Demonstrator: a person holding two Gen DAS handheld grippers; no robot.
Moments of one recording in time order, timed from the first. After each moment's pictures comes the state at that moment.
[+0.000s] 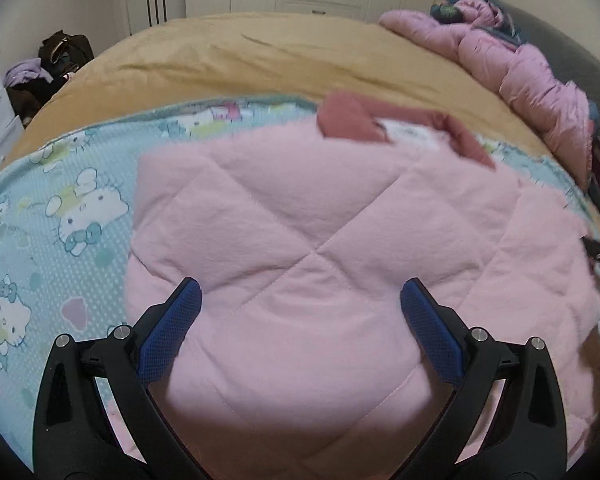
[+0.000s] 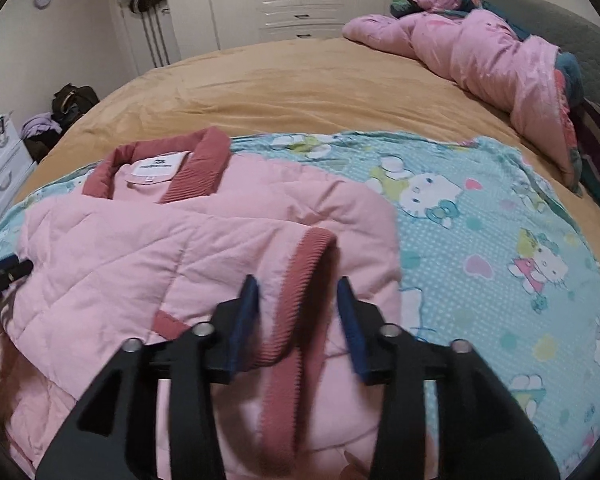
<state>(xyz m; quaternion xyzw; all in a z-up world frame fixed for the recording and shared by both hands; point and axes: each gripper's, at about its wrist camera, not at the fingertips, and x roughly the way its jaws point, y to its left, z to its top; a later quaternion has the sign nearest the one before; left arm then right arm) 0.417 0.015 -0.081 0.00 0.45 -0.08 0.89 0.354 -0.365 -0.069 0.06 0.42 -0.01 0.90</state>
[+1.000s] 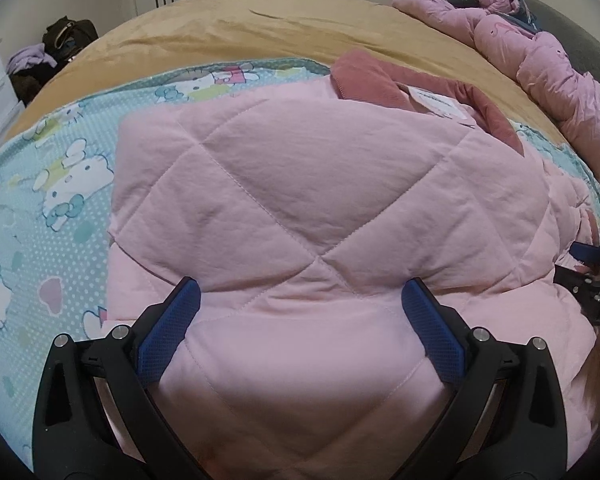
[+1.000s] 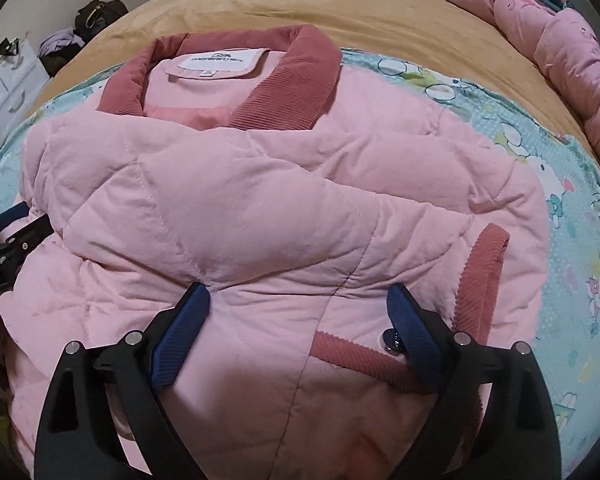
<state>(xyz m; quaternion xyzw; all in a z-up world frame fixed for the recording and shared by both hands) 0.429 0.014 -0.115 0.00 0.48 -0.06 0.87 0.411 -0.273 -0.125 -0.01 0.54 0.06 0.84</state>
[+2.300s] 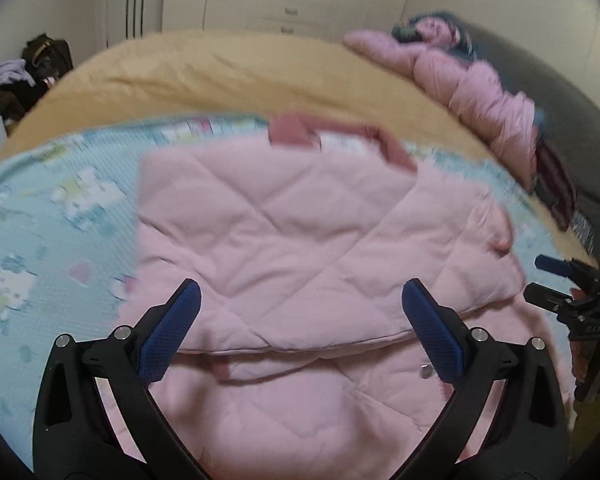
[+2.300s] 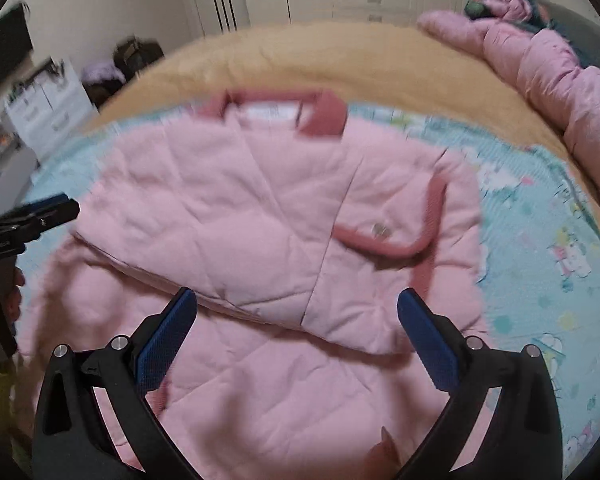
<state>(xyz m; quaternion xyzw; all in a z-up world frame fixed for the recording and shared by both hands) 0.333 0.023 -0.020 -0.04 0.41 -0.15 0.90 0.284 -0.291 -0.037 0.02 0.45 0.11 0.89</state>
